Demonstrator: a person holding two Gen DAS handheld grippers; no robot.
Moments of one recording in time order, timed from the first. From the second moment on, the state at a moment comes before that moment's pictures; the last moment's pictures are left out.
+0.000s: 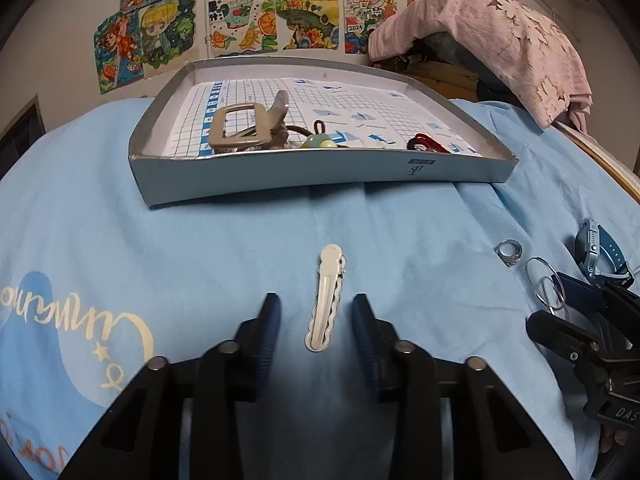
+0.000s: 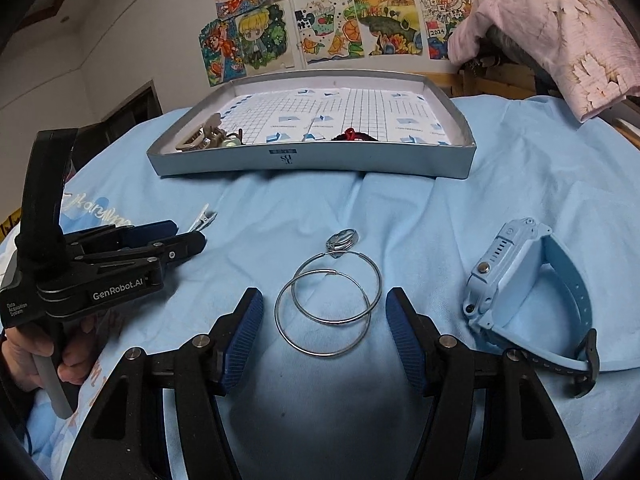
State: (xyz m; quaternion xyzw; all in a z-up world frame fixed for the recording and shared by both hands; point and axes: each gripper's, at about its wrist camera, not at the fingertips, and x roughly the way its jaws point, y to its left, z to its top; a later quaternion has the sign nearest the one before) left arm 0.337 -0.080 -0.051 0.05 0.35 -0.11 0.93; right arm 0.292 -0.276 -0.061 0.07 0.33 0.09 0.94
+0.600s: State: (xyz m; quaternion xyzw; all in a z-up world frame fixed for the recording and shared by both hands) left arm 0.330 -0.084 -0.058 0.07 0.34 -0.12 0.93; right arm 0.293 -0.274 -0.061 0.07 0.33 0.09 0.94
